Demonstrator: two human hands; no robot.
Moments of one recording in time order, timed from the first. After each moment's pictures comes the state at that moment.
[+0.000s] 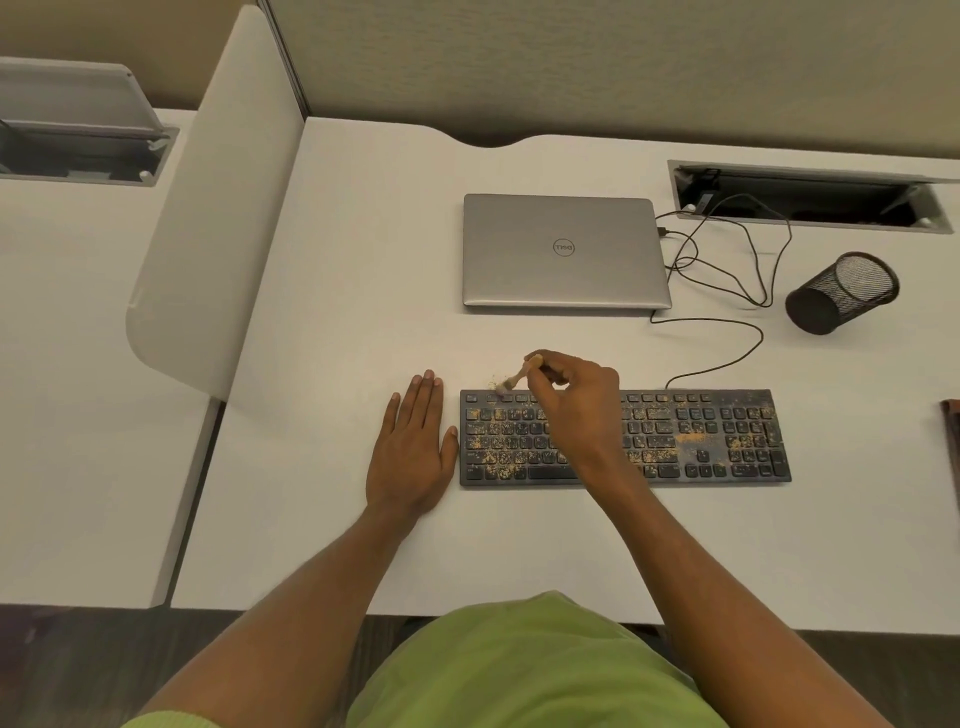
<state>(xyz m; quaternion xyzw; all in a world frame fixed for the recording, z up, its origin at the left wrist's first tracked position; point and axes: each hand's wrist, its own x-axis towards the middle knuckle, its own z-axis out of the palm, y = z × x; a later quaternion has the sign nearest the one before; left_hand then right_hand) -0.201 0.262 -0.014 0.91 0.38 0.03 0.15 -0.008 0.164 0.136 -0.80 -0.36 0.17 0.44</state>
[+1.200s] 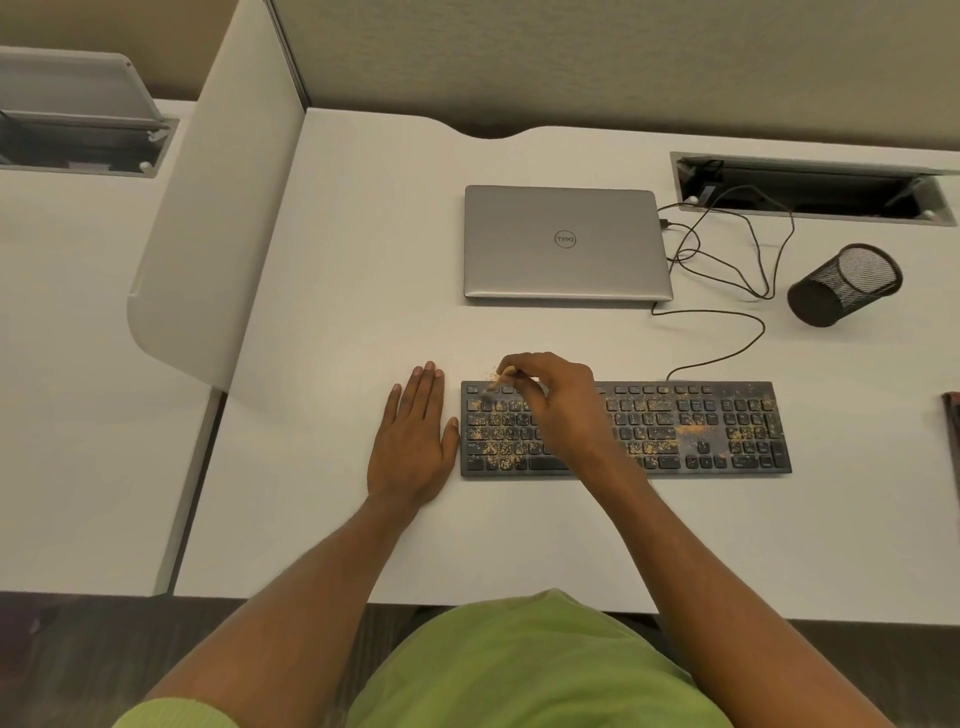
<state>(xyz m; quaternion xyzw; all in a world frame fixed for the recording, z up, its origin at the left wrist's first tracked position) -0.200 0.262 -0.012 0.91 0.38 0.05 0.15 -0.011 0.162 0.128 -0.76 -0.48 0.21 0.39</state>
